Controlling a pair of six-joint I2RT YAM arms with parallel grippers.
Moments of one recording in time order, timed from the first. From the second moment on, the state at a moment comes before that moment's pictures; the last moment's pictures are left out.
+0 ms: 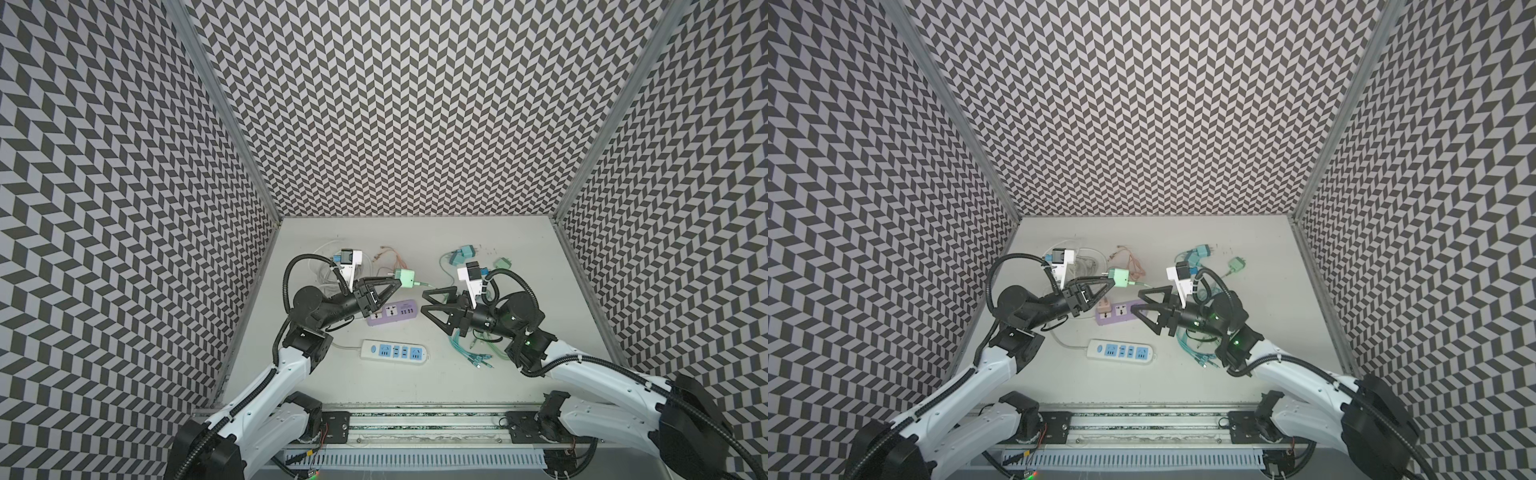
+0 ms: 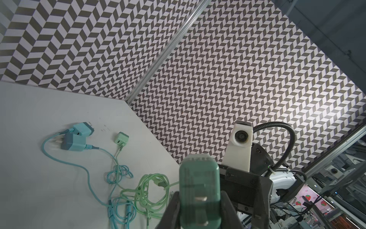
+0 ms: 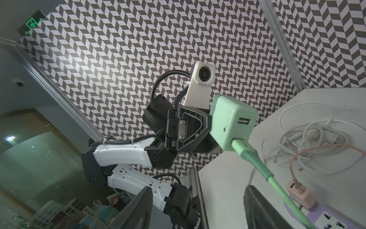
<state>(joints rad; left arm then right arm) -0.39 0.94 0.51 0.70 0.78 -0.94 0.78 1.11 0.56 0.76 -0.55 0.77</state>
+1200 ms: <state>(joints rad) -0.43 0.92 0.48 0.82 0.87 -0.93 0.78 1.32 0.65 1.05 -0.61 0.87</state>
